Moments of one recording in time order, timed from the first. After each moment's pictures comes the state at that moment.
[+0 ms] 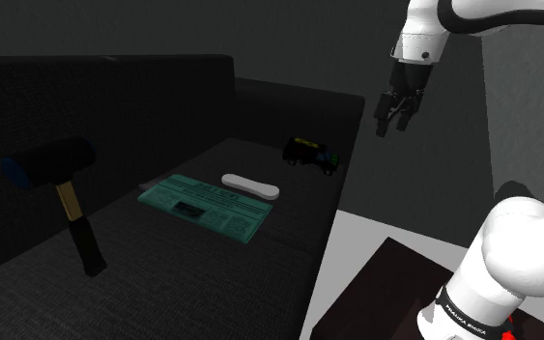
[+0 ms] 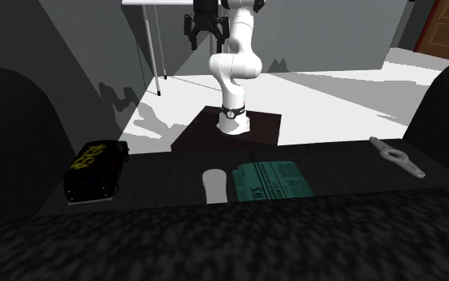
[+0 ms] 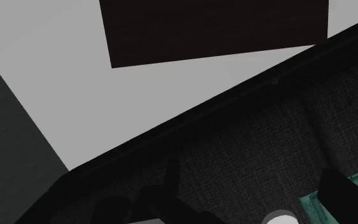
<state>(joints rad) 0.01 -0.80 -0.04 -2.31 -0.06 1.53 0.15</state>
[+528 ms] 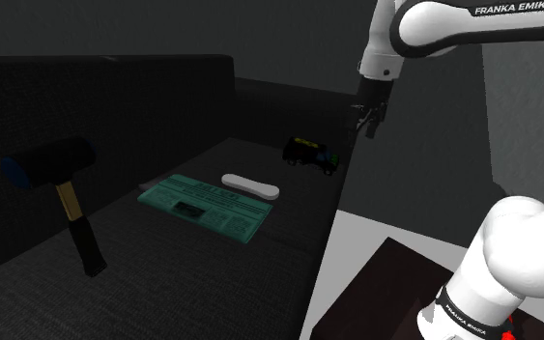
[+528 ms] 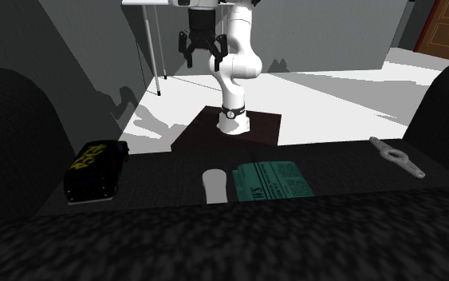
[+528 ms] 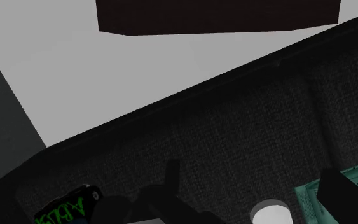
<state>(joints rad) 0.05 -0.62 -0.05 -2.31 -0.06 1.70 0.09</state>
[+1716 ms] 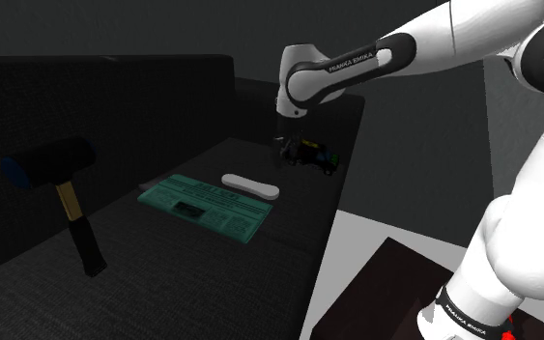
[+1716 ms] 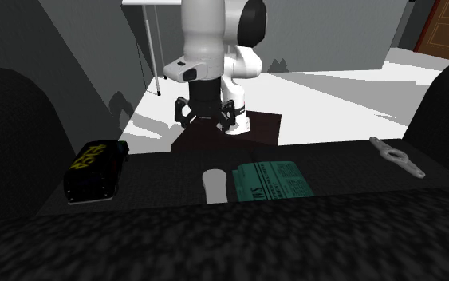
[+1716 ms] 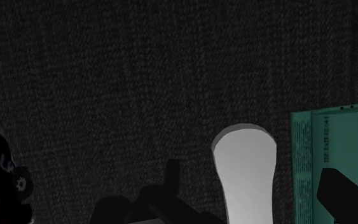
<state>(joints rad) 0.14 0.02 -0.02 -2.01 -0.03 2.04 -0.06</state>
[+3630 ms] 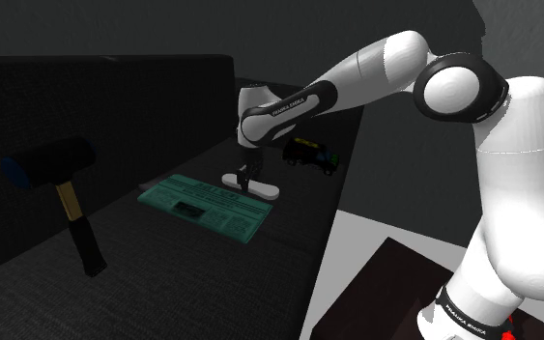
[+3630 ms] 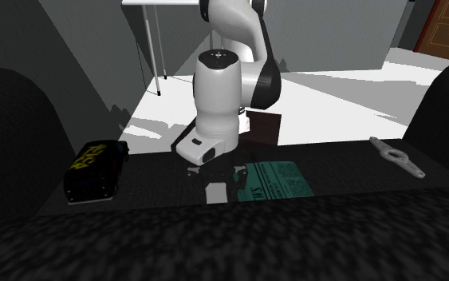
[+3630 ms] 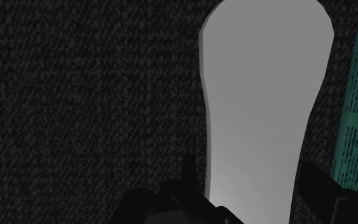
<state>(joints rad) 0.17 0.45 0.01 -1.71 -0.04 2.17 -0.14</state>
